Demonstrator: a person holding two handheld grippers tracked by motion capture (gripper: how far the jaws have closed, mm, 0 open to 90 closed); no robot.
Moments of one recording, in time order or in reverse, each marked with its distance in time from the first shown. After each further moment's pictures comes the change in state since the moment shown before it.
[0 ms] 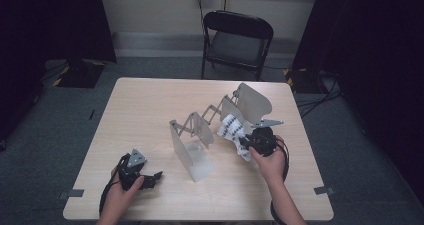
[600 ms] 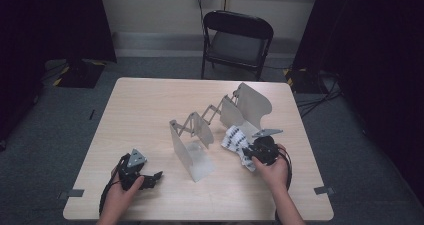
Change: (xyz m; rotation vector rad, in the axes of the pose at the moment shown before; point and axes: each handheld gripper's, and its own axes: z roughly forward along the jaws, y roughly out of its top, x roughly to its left) left arm 0.000 0.000 0.000 0.000 0.000 0.000; right arm -0.002 -0.027 0.001 0.081 -0.005 -0.013
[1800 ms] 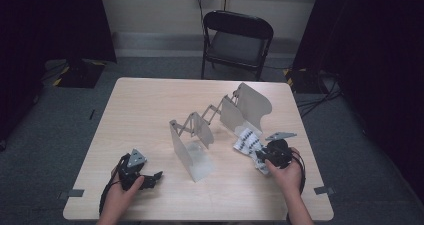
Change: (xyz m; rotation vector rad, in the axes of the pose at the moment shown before) left arm 0.000 0.000 0.000 0.000 0.000 0.000; right arm -0.028 -0.024 -0.017 0.031 -0.067 0.033
